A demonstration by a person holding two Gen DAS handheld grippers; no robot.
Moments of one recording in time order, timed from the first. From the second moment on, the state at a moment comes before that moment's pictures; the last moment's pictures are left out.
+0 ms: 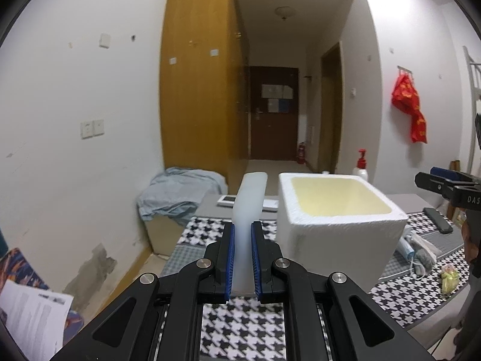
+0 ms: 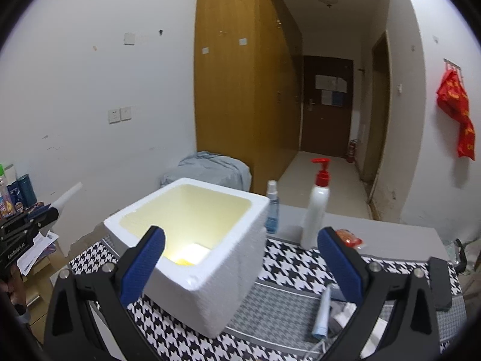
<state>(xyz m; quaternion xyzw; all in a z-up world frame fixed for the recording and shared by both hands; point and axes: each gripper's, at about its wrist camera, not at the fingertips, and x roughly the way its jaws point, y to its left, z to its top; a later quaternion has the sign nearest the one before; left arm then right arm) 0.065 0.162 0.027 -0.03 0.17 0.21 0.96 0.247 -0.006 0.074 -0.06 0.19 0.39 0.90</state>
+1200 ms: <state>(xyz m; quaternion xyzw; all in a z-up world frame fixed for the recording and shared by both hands) 0.175 0.128 0.064 0.00 0.19 0.02 0.98 0.218 -0.092 0.048 -0.01 0.21 0.28 0.94</state>
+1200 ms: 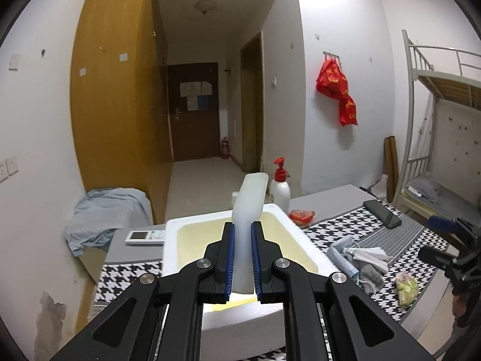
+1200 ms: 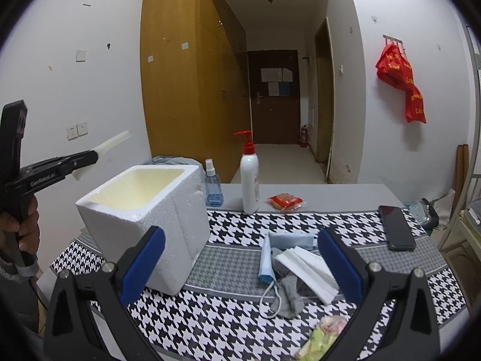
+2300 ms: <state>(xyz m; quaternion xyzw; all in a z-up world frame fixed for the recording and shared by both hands) 0.196 0.105 0.064 -0.01 0.17 0.01 0.99 0.201 -0.145 0.020 0.02 0.24 0.20 0.95</state>
